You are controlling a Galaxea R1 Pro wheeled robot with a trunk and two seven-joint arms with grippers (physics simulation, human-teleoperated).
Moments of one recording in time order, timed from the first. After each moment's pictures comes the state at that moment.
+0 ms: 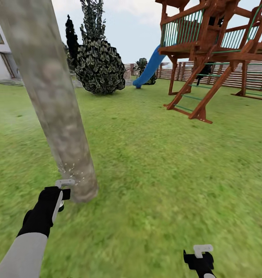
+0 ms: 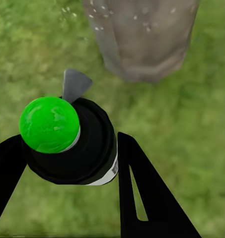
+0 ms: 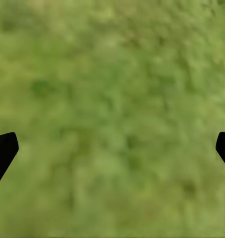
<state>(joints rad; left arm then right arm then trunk) -0.66 0.05 0.23 -1.05 -0.18 0.85 0.09 -0.52 -0.08 0.16 -0.03 -0.04 -0.38 -0.20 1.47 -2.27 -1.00</state>
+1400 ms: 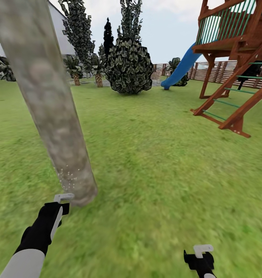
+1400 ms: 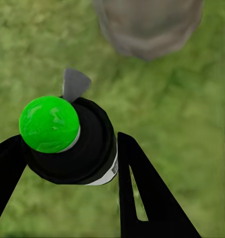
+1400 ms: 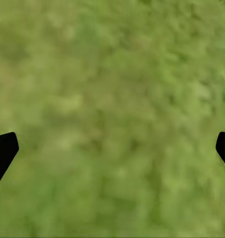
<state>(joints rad) -0.55 0.05 0.23 -0.99 -0.13 0.75 0.15 -0.52 -0.08 0.16 -0.03 -0.04 -0.38 -0.20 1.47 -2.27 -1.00</state>
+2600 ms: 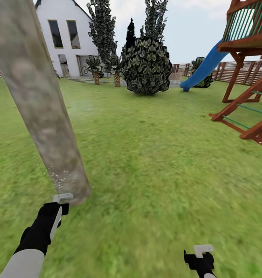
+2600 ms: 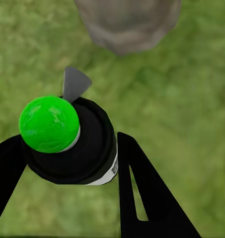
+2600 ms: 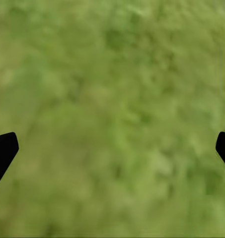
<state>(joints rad) -0.55 0.05 0.24 -0.99 -0.13 0.75 0.15 -0.52 -0.08 0.16 -0.03 -0.04 -0.38 -0.20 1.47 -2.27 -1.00</state>
